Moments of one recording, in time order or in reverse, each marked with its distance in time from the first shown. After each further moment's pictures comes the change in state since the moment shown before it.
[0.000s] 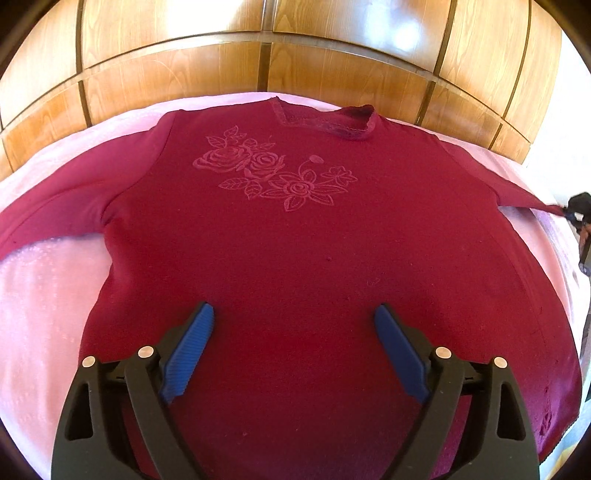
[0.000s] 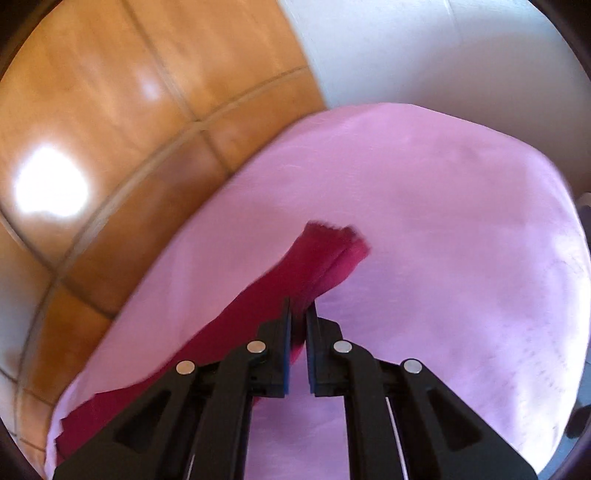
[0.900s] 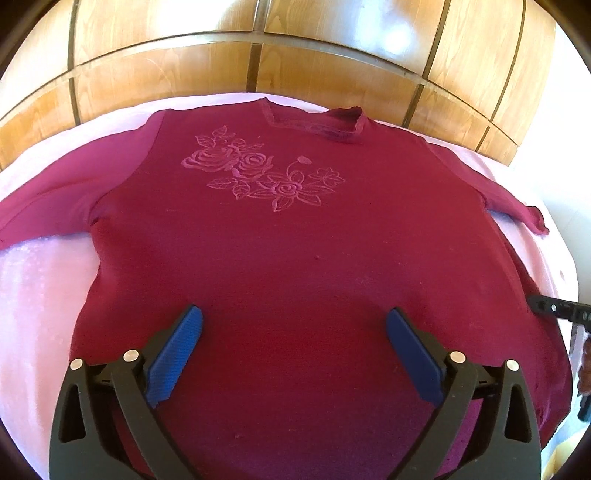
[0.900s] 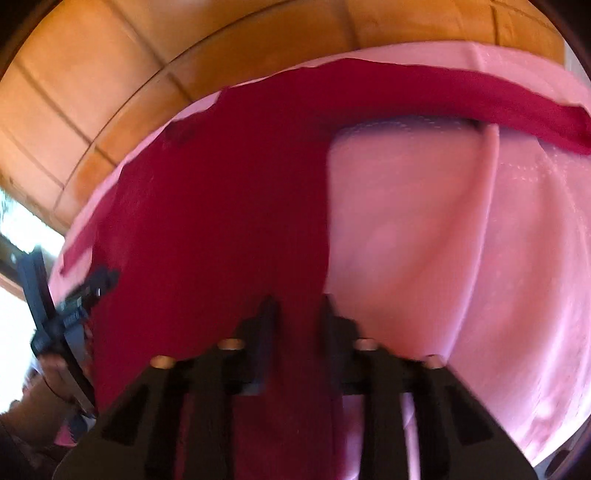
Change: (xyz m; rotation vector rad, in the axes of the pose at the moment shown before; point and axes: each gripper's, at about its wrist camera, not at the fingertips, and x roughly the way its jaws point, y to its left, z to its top) left arm -0.001 0.002 -0.002 -0.001 -0.006 -0.060; right arm -0.141 0.112 -0.275 -0.714 0.485 0.479
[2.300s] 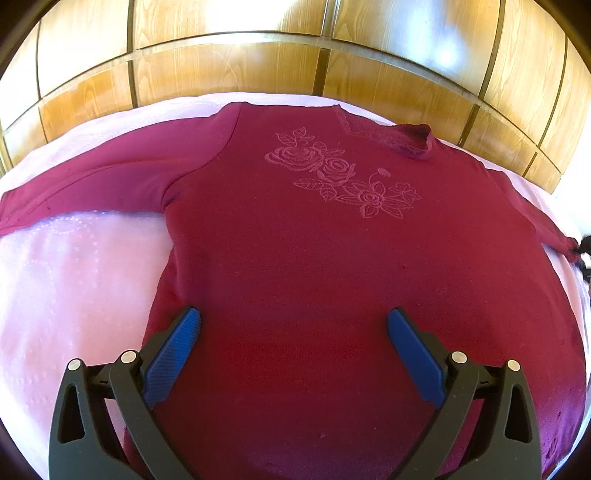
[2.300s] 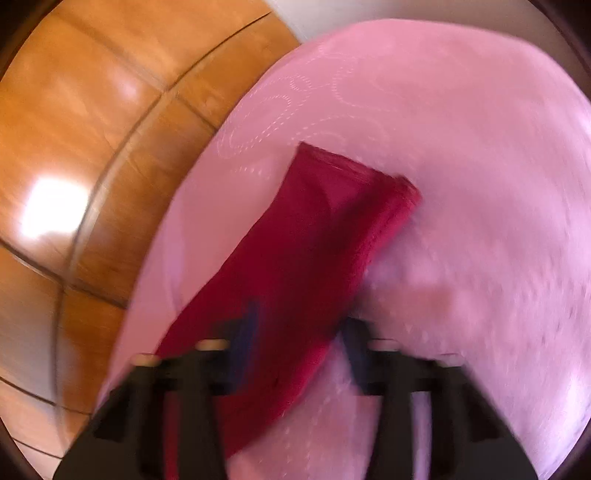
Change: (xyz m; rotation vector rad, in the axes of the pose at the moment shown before) left arm -0.005 0.036 -0.003 -0.114 -0.023 0.154; right arm -0.025 -0.284 0.152 0.835 -0.391 -0.289
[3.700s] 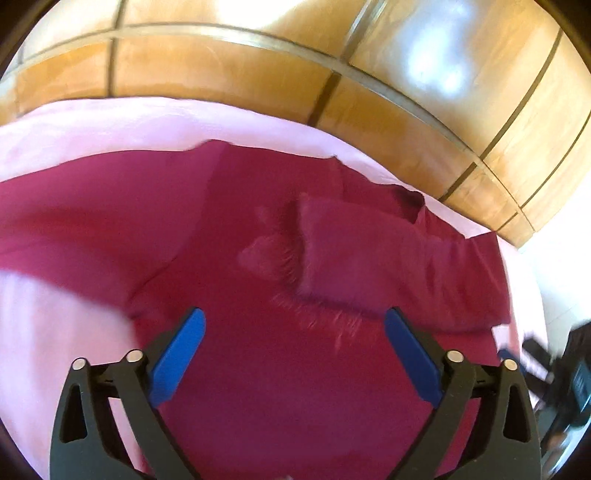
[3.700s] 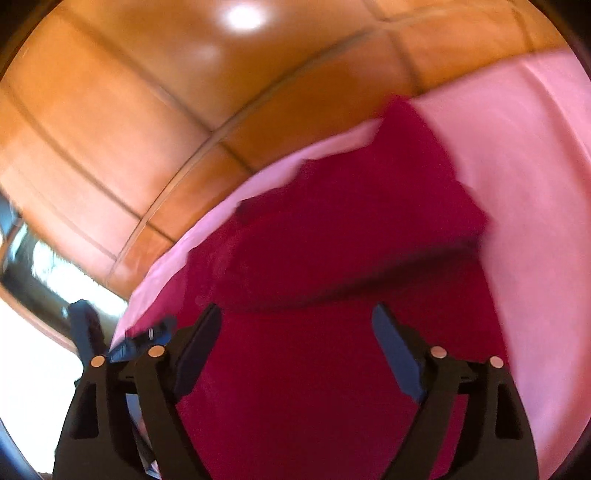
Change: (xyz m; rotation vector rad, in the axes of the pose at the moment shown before) left arm 0.027 0.014 0.099 -0.162 0.068 -0.210; right arm -0.068 0.183 -0.258 -0.507 0.351 0.554
